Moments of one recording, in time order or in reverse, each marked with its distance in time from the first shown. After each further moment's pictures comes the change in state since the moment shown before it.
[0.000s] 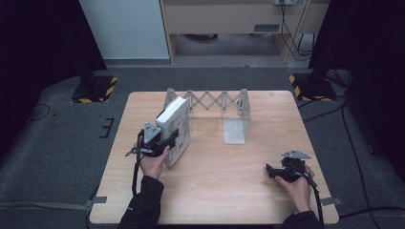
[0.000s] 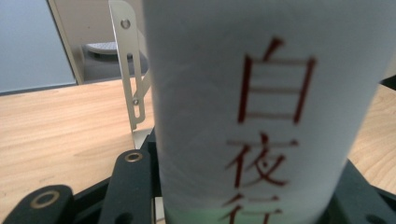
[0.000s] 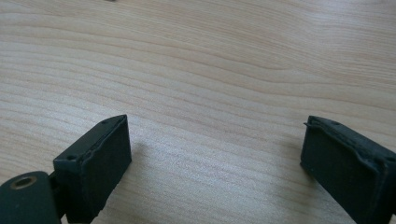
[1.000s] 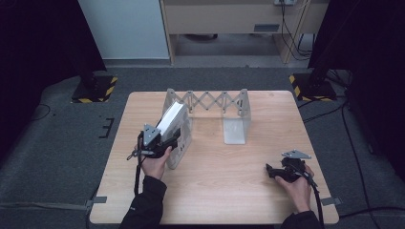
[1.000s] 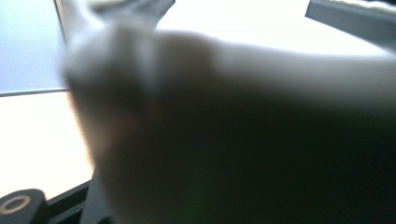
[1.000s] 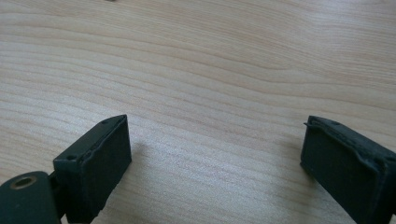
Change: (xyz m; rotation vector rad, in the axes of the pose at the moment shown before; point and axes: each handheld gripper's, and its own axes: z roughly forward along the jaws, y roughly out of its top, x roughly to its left) left arm -0.006 0.002 0.000 -0.059 0.019 -0.052; right arm 0.000 0.000 0.000 0.000 0.000 0.000
